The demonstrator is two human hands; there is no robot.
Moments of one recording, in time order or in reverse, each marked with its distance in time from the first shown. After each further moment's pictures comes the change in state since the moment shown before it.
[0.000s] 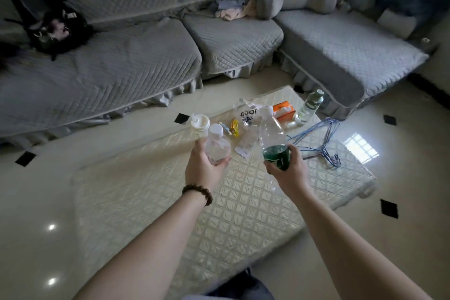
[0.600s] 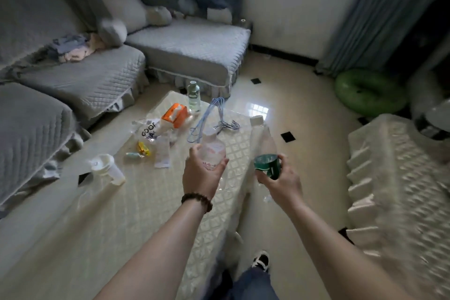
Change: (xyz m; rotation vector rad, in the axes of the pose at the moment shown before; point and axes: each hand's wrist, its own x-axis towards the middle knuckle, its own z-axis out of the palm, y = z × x) left_hand -0.124 0.077 0.065 -0.118 -0.475 0.326; right_hand -0.202 0.097 -0.075 0.204 0.581 0.308
